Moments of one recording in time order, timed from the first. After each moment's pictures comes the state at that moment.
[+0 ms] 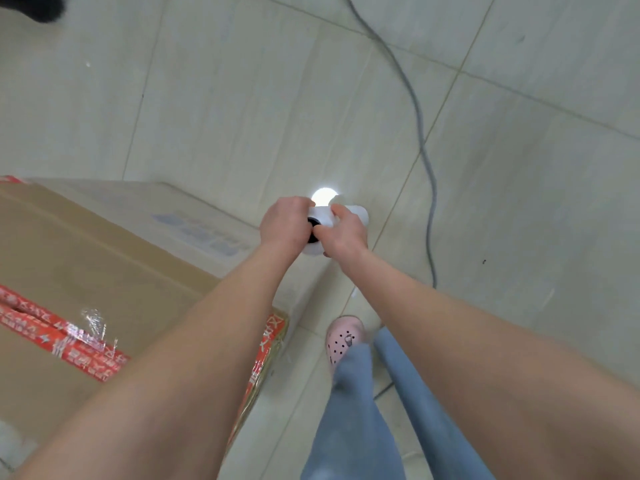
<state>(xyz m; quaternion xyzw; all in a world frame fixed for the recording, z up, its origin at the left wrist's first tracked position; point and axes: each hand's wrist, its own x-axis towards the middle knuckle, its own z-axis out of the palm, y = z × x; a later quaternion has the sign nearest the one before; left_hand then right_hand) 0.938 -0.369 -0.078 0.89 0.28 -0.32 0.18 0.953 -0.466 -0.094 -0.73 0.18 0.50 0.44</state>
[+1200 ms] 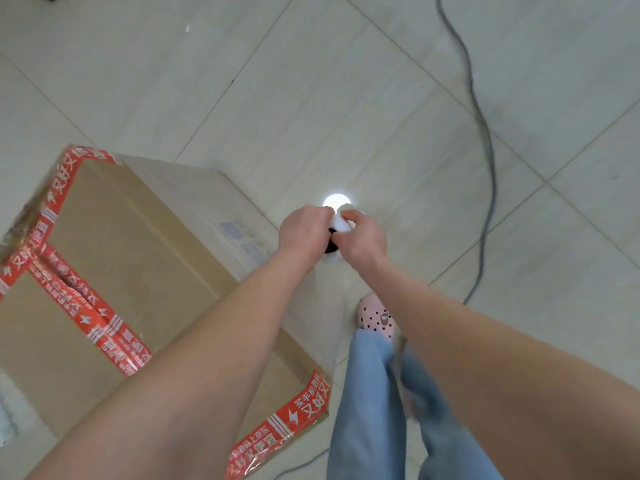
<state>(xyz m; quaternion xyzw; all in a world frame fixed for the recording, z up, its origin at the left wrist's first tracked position) 0.964 -0.225 -0.074 0.87 0.32 -0.31 0.20 1.013 -0.314 -0.094 -0.78 0.01 0.53 0.32</state>
